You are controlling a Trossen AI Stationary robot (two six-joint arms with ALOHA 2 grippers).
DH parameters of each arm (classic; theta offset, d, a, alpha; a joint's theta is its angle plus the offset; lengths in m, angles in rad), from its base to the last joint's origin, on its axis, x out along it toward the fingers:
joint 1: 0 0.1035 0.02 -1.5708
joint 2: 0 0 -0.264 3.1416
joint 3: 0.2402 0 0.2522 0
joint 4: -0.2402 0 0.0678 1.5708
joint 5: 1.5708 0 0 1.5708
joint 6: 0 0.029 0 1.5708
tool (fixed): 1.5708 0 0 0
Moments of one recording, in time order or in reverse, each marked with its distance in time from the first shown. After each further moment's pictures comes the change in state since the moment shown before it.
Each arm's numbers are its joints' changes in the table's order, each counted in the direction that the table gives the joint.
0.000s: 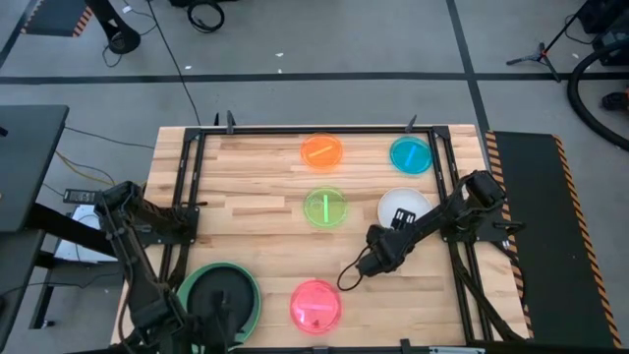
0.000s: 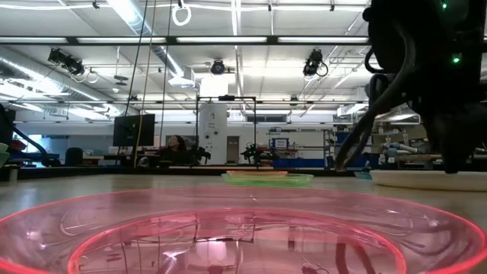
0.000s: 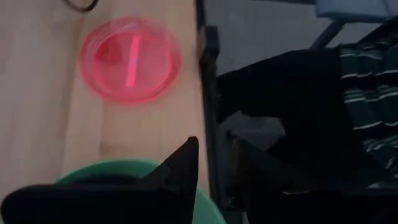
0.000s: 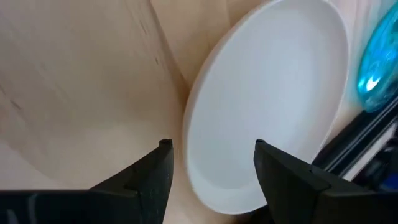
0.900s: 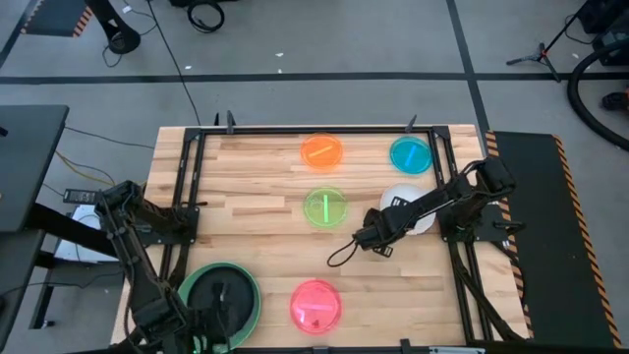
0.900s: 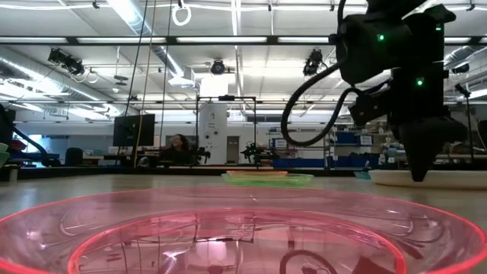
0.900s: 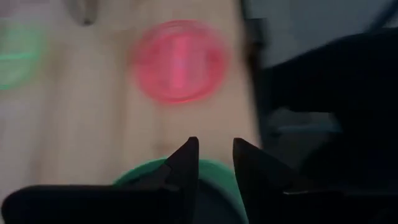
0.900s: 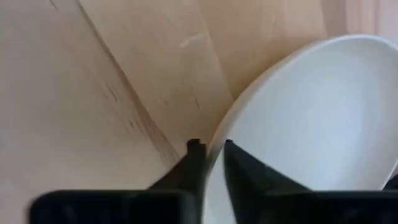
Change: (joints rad) left arm 0.018 0.000 0.000 -0.155 -0.096 0.026; right arm -0.194 -0.133 -0.173 0.278 -0.028 -0.189
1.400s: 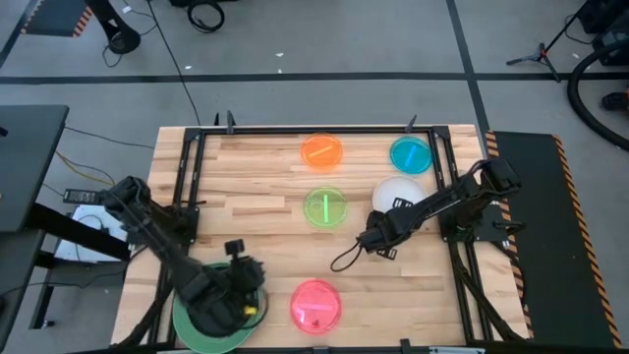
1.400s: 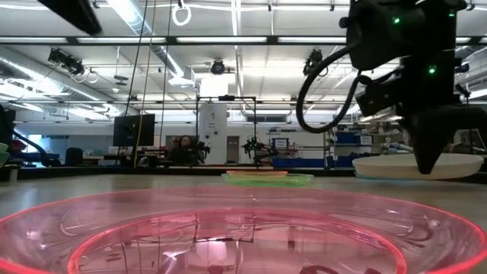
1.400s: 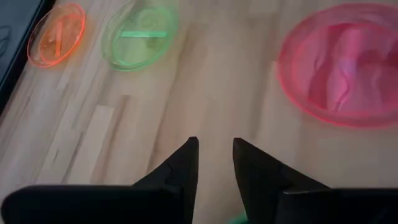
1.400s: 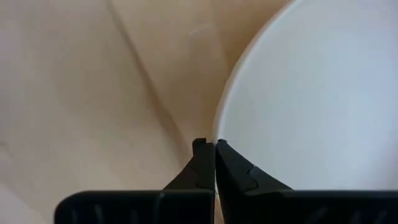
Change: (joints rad) left arm 0.257 0.000 -0.137 -0.126 -0.118 -0.028; right arm 0.044 -0.043 0.002 -0.034 -0.008 -0.022
